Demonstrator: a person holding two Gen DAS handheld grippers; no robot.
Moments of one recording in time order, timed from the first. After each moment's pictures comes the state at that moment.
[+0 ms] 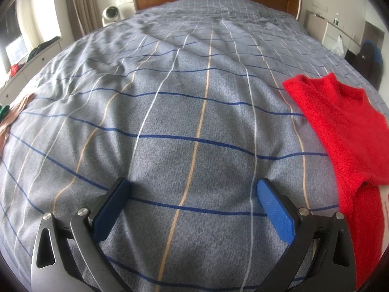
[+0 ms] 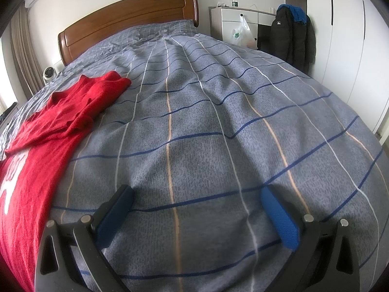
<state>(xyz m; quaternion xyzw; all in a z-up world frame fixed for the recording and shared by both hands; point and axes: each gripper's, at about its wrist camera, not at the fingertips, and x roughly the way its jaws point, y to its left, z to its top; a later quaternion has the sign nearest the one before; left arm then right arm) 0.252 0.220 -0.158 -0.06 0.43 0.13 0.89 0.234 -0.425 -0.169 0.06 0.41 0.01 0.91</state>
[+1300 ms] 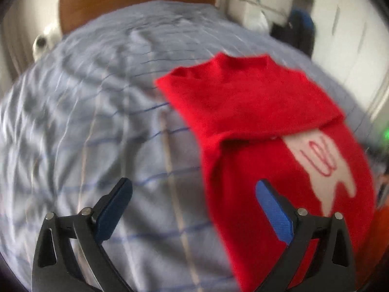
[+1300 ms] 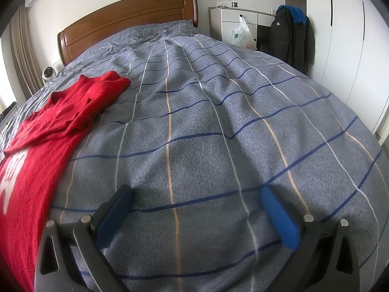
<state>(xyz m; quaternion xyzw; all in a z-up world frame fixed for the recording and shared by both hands) 0.234 0.130 -0.128 0.03 0.43 -0.08 0.90 0.232 -0.425 -0.169 0.05 0.41 0.01 0.91</state>
